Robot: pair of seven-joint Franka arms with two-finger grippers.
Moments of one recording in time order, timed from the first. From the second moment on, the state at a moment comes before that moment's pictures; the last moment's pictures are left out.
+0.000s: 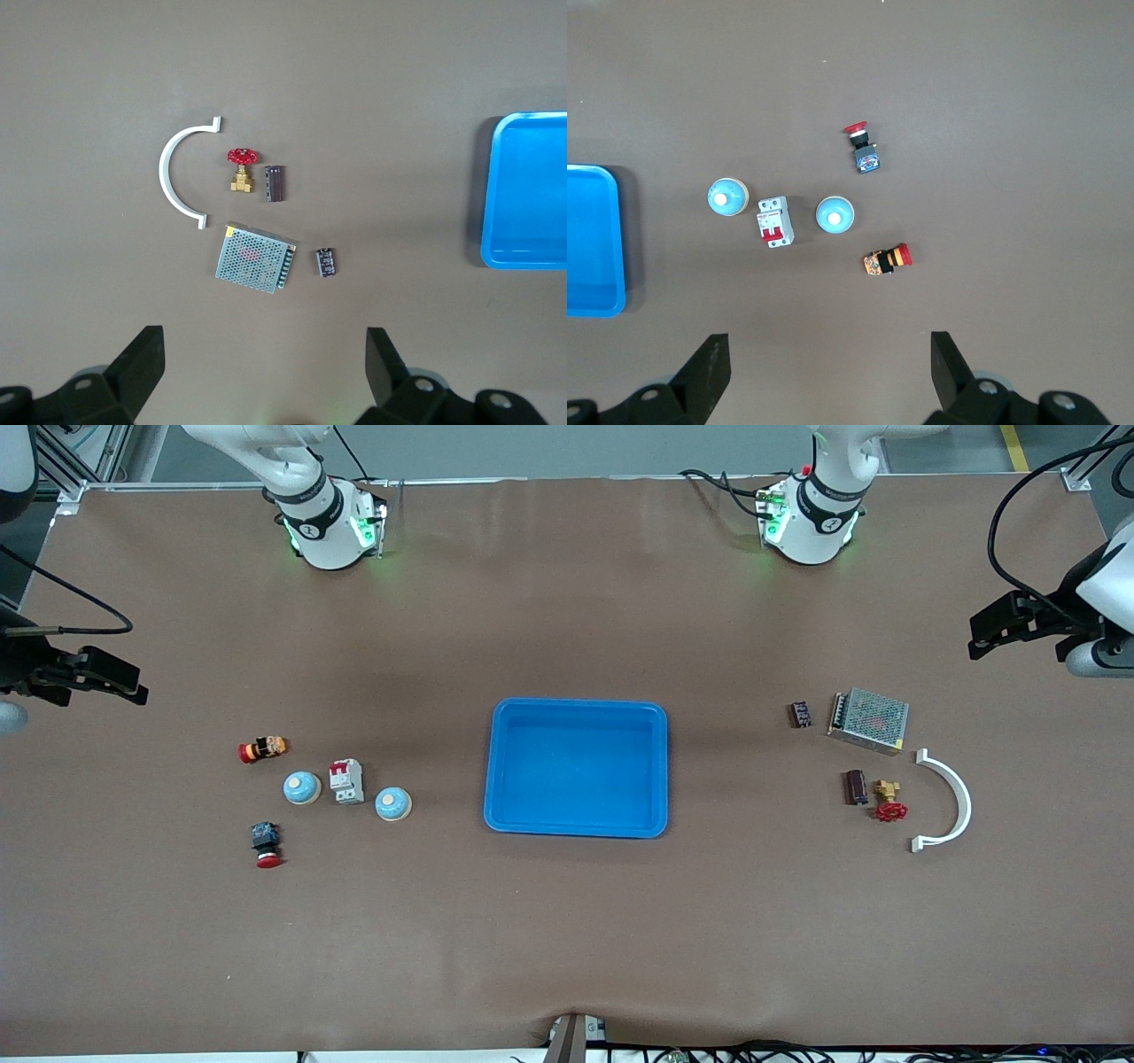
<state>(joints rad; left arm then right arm) -0.01 0.05 -0.07 -1.44 0.04 1.46 -0.01 -0.04 0.11 0.01 -1.46 0.01 1.54 -0.03</state>
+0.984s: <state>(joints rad) -0.01 0.06 -0.10 -1.44 0.04 1.47 -0.02 -0.08 0.11 0.01 -1.45 0.02 1.51 -0.03</state>
